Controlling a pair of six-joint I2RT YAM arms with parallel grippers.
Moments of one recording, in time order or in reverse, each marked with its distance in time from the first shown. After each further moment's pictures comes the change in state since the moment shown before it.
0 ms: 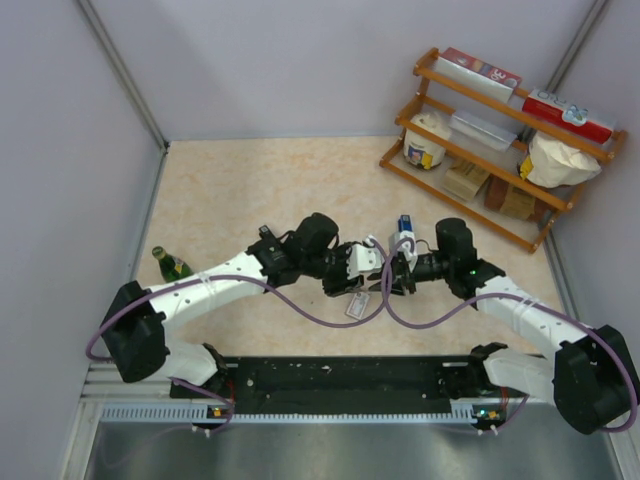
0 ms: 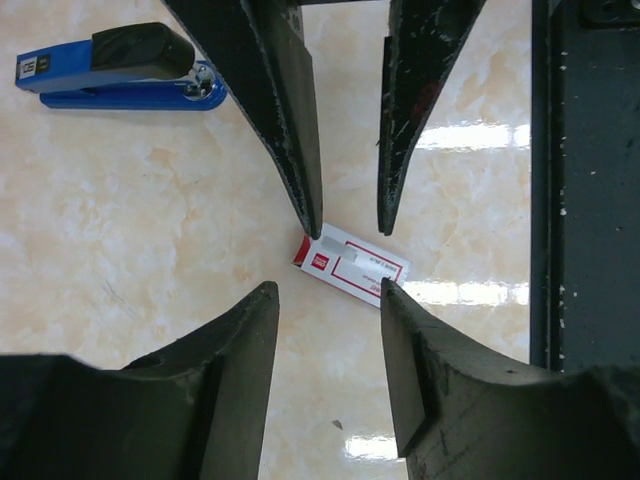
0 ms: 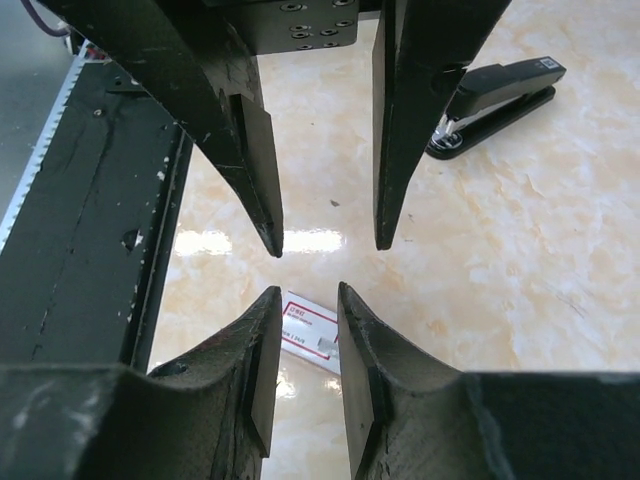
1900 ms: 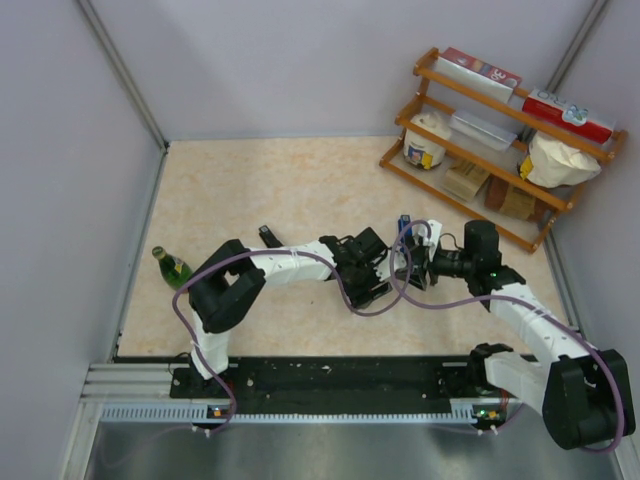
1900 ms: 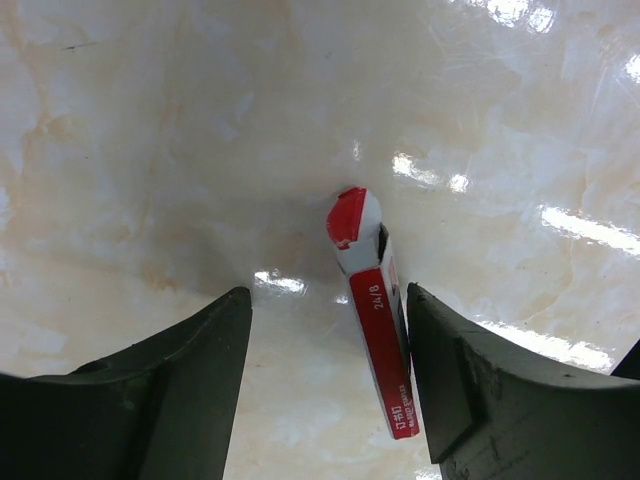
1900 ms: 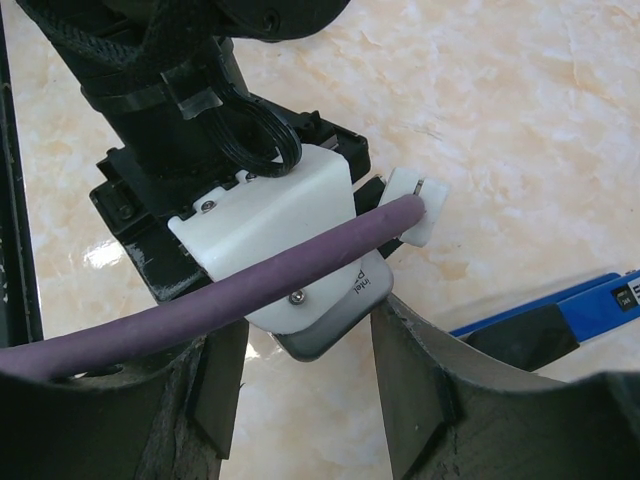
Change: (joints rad) left arm -0.072 0.525 0.245 -0.132 -0.283 -0.307; right arm -0.233 -0.081 -0.051 -0.088 0.175 0.004
